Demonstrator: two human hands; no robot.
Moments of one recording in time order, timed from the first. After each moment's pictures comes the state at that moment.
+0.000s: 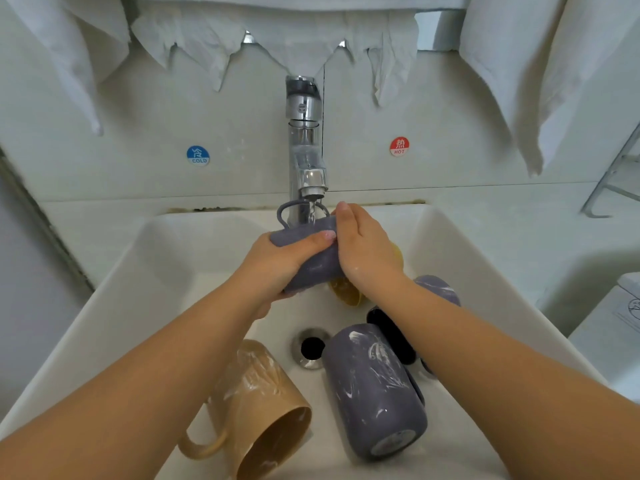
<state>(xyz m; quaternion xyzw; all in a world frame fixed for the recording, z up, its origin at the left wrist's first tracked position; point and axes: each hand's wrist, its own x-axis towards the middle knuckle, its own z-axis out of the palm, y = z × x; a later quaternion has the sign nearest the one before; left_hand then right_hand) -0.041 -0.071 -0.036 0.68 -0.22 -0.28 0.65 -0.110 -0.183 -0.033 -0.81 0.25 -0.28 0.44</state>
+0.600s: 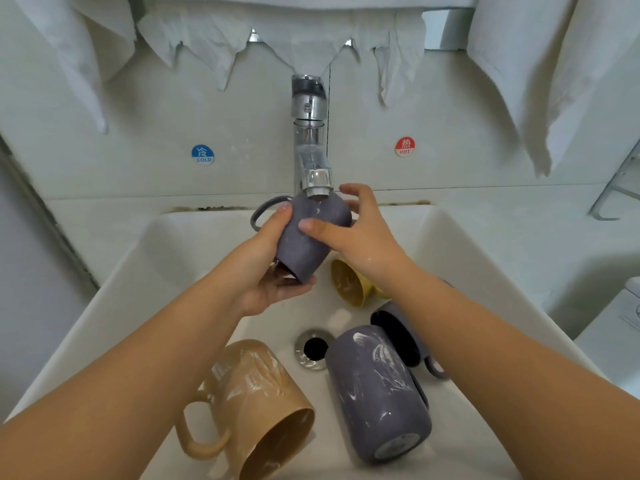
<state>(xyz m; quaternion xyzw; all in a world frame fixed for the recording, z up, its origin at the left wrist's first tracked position) -0.036 -0.057 -0.025 0.60 -0.10 -0.37 0.70 -0.104 -0.184 -0.026 -0.75 0.16 -0.26 0.58</state>
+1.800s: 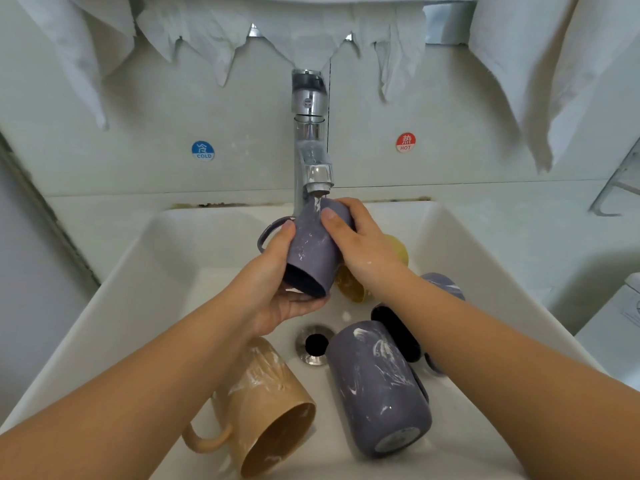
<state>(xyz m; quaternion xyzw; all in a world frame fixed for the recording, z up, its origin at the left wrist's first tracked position) -0.055 -0.057 -0.038 0.59 -0.06 -0.39 0.70 -0.110 -0.180 -0.037 -0.75 0.13 -0.27 0.59</state>
